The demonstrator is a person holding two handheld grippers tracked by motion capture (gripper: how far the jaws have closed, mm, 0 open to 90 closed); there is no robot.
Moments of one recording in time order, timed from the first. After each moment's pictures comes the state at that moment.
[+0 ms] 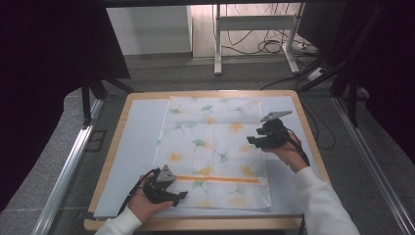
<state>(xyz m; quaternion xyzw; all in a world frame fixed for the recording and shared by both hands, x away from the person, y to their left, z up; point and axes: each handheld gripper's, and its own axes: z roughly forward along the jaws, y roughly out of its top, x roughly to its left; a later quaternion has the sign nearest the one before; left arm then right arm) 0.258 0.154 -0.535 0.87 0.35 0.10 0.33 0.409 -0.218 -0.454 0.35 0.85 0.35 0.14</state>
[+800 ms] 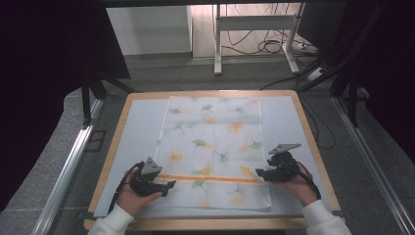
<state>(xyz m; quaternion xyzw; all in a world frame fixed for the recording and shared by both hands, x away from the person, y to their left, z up) 0.267 0.196 -0.523 0.82 0.42 0.16 0.34 0.337 -0.245 -0.498 0.39 0.86 0.30 0.12</state>
